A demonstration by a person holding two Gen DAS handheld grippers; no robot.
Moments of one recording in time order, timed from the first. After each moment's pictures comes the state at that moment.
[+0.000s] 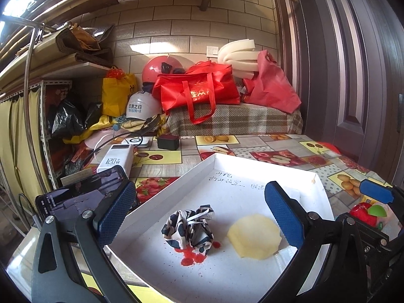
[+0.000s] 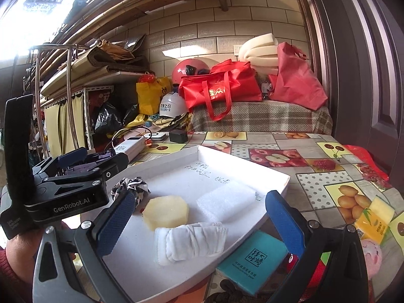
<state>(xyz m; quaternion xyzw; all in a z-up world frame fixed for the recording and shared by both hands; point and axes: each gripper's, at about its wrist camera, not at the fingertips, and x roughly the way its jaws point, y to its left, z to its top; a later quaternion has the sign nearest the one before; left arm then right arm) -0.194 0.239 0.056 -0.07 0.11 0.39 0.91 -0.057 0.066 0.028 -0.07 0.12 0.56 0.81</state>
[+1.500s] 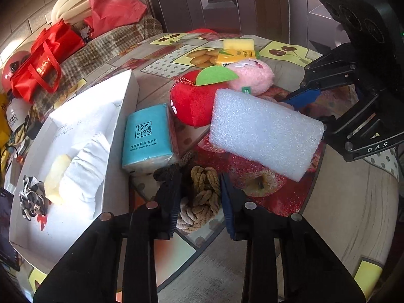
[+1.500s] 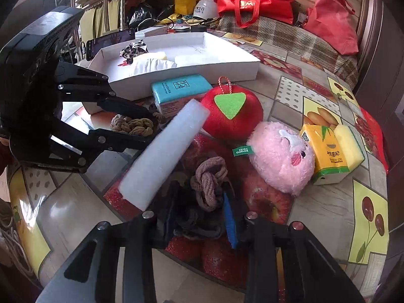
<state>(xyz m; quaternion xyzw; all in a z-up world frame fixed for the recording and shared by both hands) -0.078 0.073 0.003 0.06 0.41 0.09 0.91 0.022 -0.046 -0.022 -0.32 0.27 0.61 0.67</state>
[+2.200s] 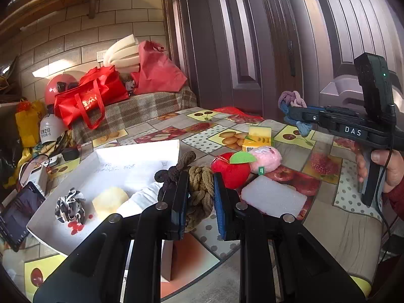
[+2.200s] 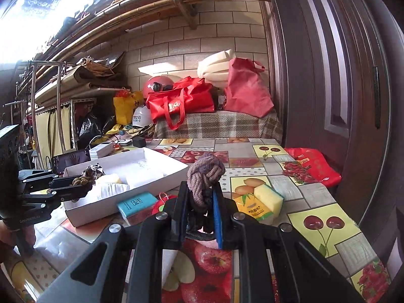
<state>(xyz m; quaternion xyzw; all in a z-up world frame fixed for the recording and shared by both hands) -0.158 0.082 0.058 0.03 0.18 0.15 0.97 0.020 -0.110 0.040 -0.06 0.09 0.53 0.84</state>
